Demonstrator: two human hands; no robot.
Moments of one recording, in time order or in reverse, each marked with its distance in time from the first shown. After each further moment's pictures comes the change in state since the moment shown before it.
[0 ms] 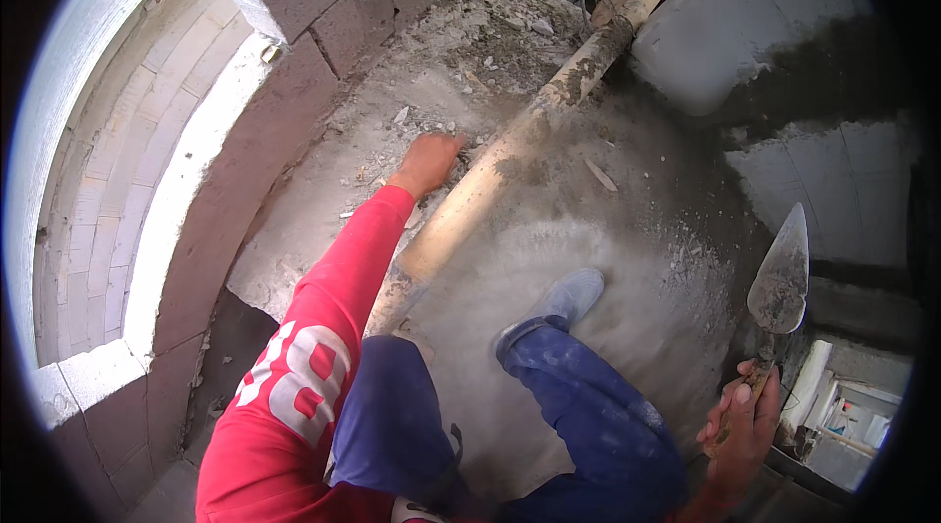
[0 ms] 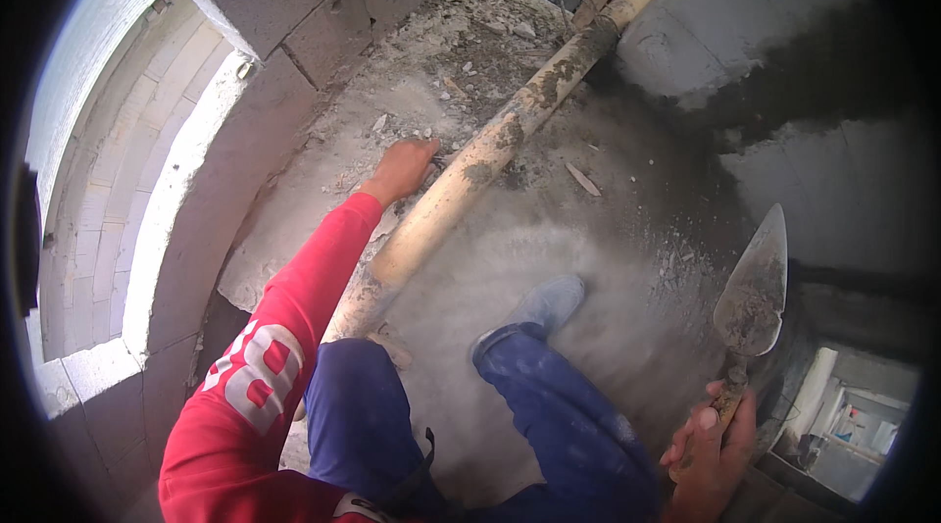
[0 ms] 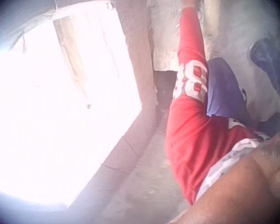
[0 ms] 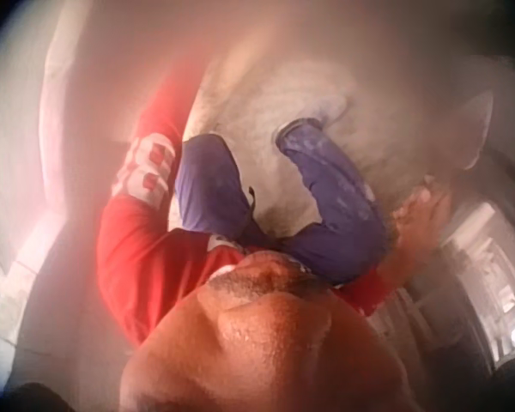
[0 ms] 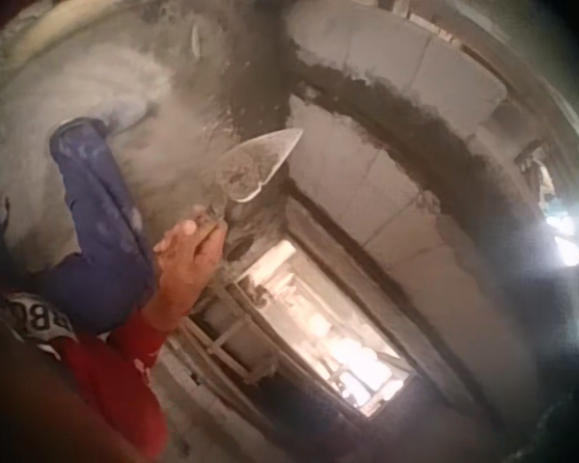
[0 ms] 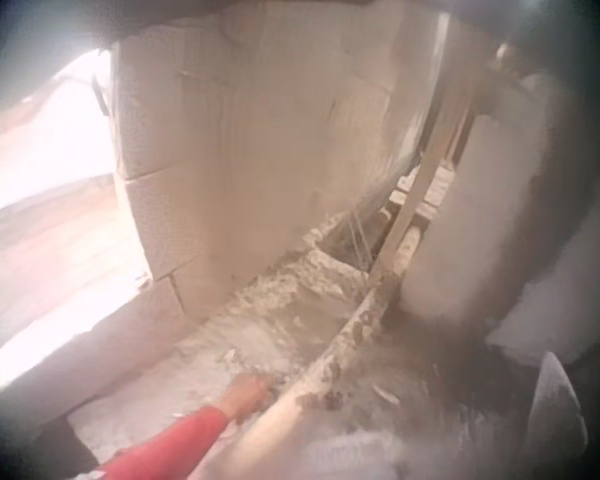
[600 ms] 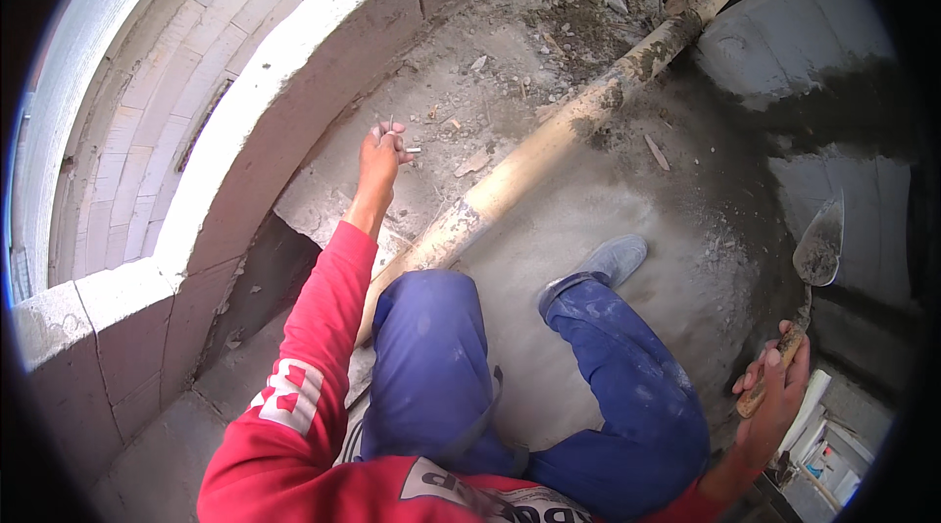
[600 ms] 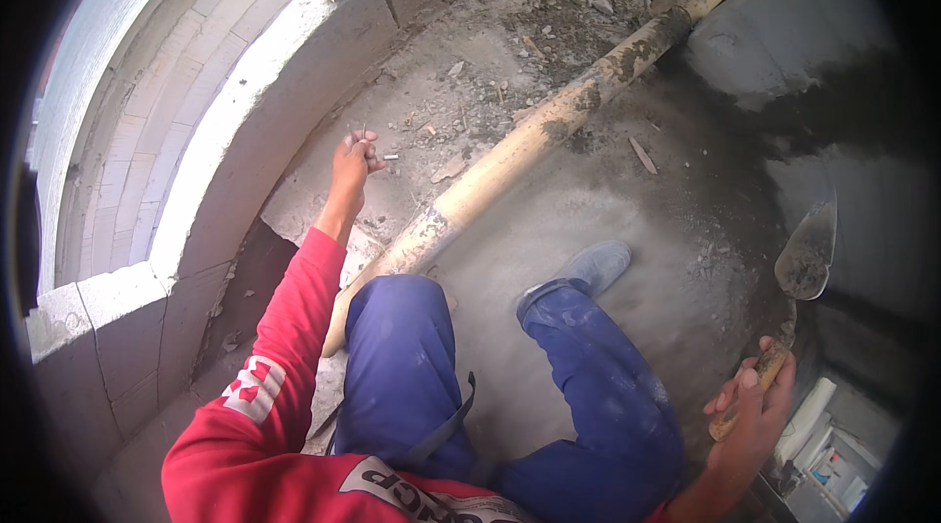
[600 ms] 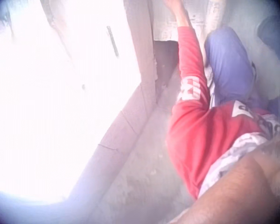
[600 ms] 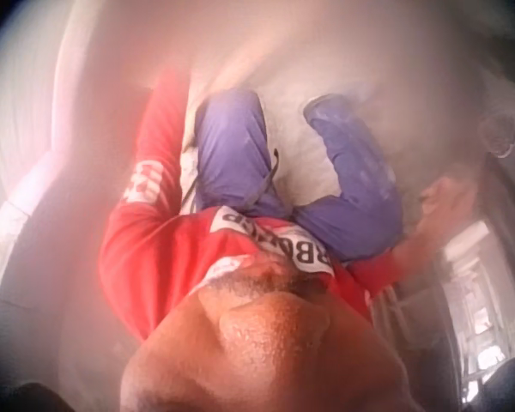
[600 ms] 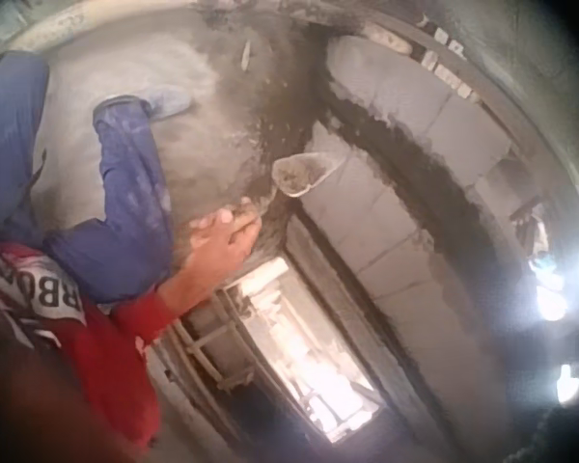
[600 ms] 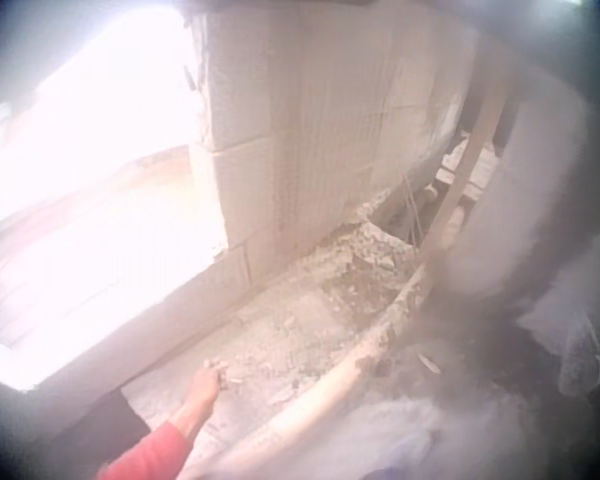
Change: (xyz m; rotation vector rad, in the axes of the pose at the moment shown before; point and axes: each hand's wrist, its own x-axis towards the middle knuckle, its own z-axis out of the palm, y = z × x) left_hand -0.205 -0.052 -0.046 -1.159 0.540 -0.908; right_hand 0.004 -0.003 0.000 0.031 -0.075 -0.082
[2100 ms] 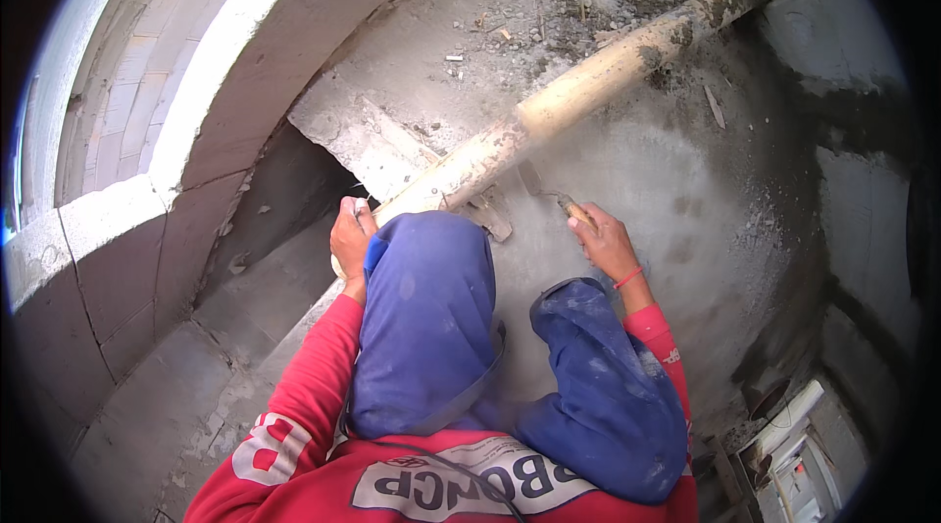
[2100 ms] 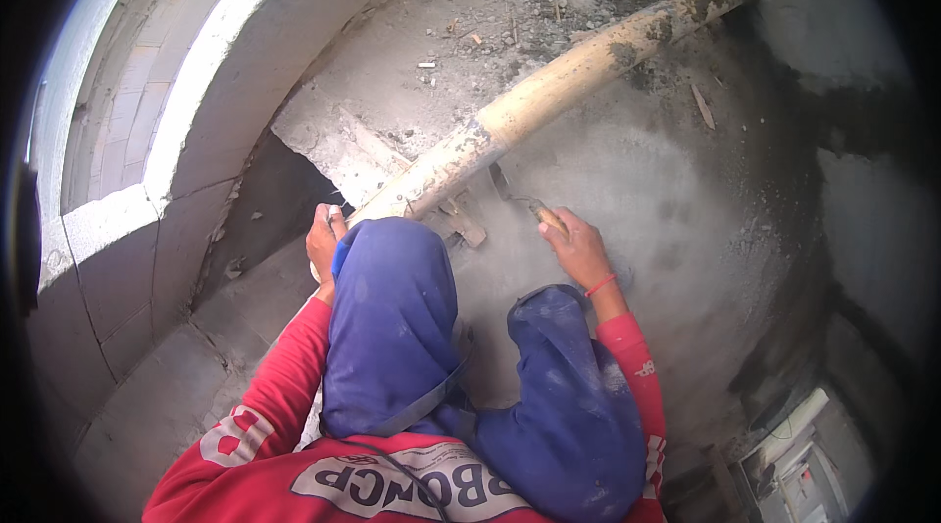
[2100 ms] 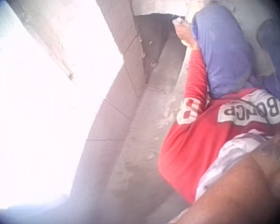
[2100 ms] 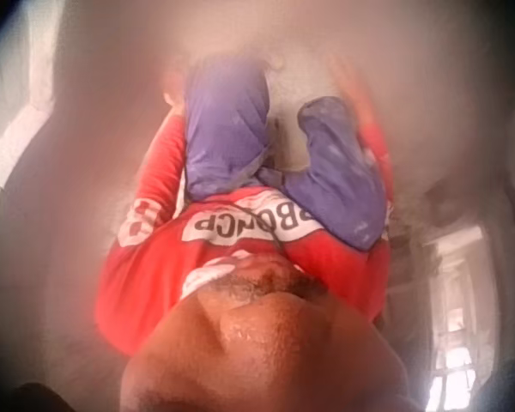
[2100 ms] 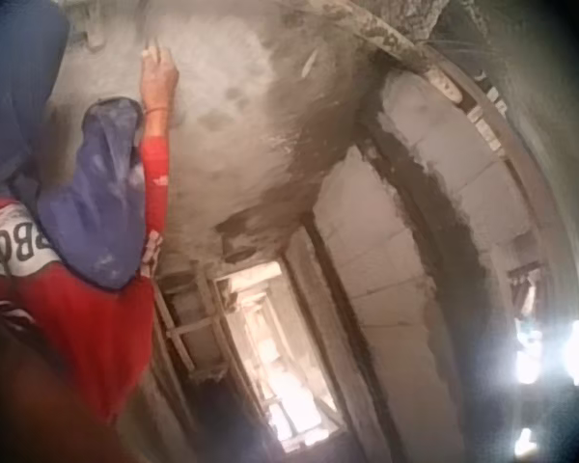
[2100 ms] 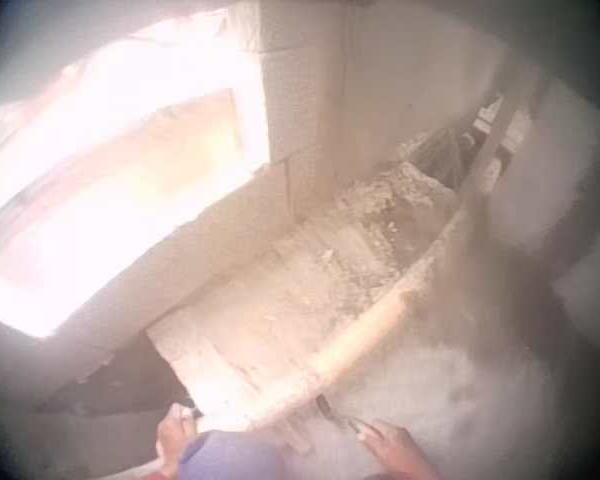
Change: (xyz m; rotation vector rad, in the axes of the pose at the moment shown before) left_hand -0.229 -0.081 -0.097 0.938 0.464 0.052; right_hand 0.030 0.243 0.240 -0.441 -1.016 -0.056
